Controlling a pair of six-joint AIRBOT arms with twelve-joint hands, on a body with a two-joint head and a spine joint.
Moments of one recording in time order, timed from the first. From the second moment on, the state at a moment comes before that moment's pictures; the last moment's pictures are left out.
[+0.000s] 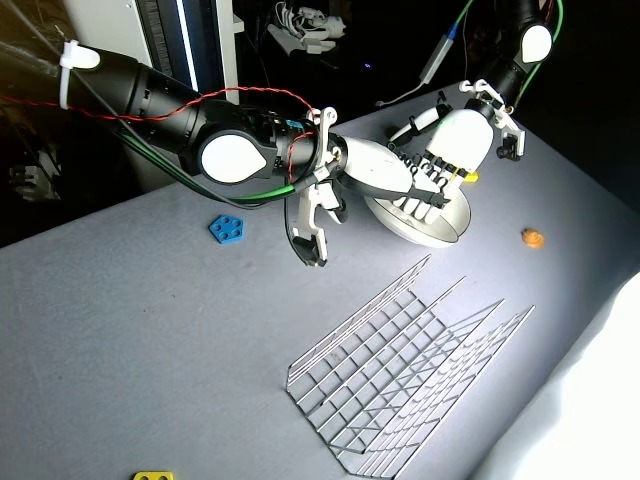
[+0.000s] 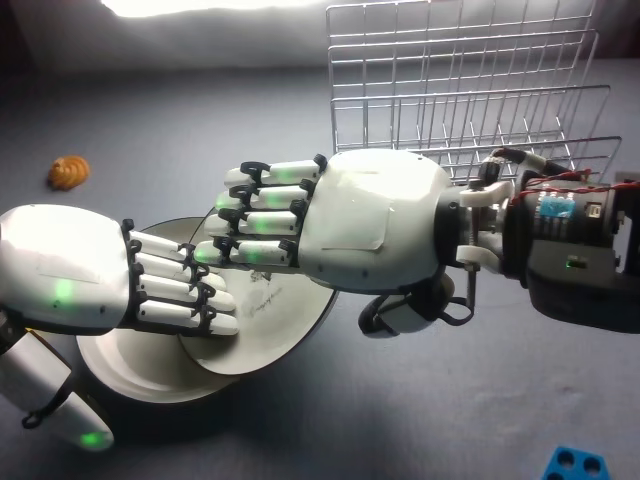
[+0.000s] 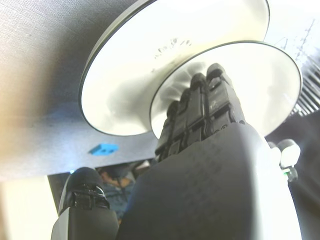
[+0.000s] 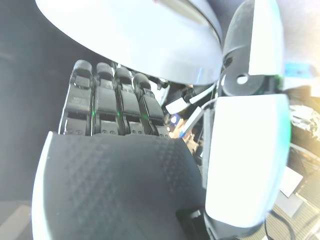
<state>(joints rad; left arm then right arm) 0.63 -0.98 1.42 1.50 -0.88 -0.03 -0.38 -1.28 1.04 -0.32 0.31 -1.14</state>
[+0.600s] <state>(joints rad) 0.63 -0.99 1.44 1.50 -0.88 -0.04 -0.38 -1.41 1.17 -0.30 0.31 -1.14</state>
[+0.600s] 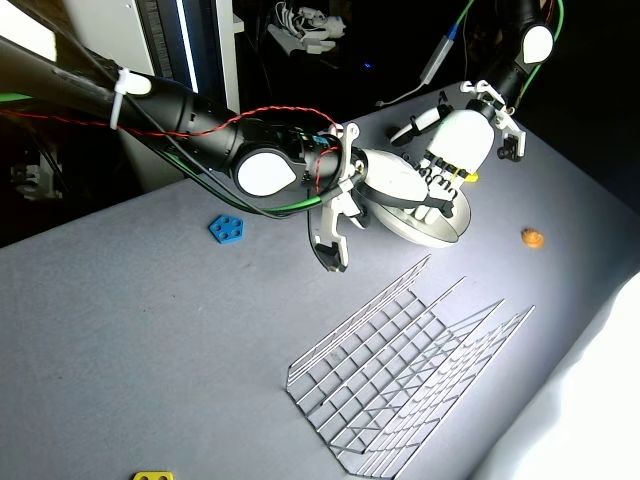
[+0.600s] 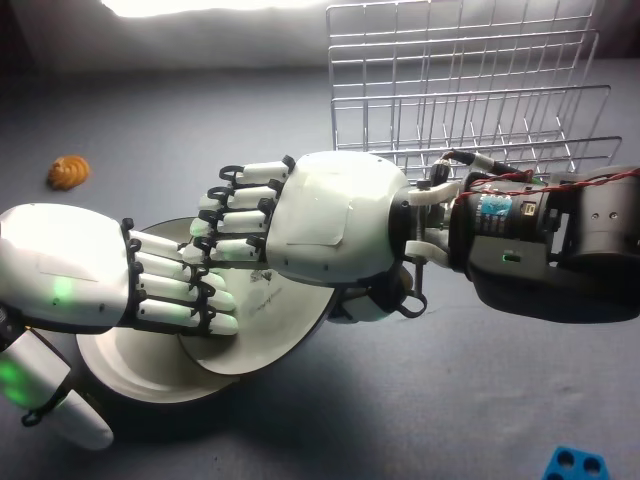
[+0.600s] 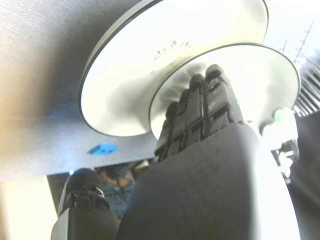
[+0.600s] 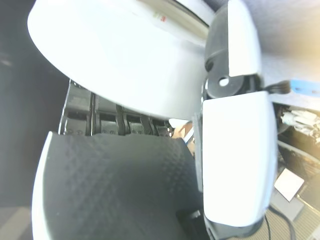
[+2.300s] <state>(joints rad) 0.54 -0.67 1.28 1.45 -0.85 -0.16 -0.24 -1.29 0.99 -0.21 0.26 -1.05</state>
